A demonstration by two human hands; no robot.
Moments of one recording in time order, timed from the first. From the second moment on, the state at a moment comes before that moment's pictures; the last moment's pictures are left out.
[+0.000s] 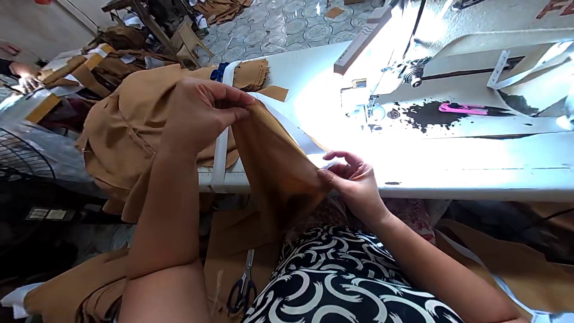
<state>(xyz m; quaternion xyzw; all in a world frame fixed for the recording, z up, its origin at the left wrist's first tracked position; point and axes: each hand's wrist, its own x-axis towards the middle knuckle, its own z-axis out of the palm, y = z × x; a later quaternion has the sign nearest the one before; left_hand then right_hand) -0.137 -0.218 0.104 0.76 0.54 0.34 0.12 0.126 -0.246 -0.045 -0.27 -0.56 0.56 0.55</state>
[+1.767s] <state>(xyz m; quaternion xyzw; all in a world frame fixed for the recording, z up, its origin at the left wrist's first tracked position) -0.127 -0.172 -0.057 0.74 0.53 0.35 0.23 0.158 -0.143 -0.080 -0.47 -0.87 0.10 0.12</state>
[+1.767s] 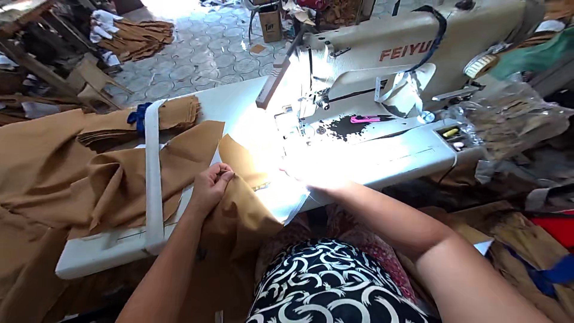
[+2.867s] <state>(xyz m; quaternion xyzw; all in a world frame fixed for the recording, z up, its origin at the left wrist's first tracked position) -0.153 -0.232 0.079 0.78 0.41 0.46 -0.05 0.098 -0.229 -0.028 -0.33 -0.65 0.49 0.48</state>
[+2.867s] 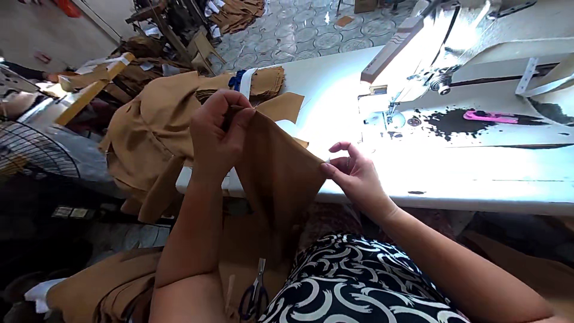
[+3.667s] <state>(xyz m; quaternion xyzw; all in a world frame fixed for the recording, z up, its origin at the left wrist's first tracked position) -0.151 -0.254 0.084 0.79 0.42 0.44 -0.10 0.099 -0.222 -0.012 -0.43 -0.44 0.65 0.44</state>
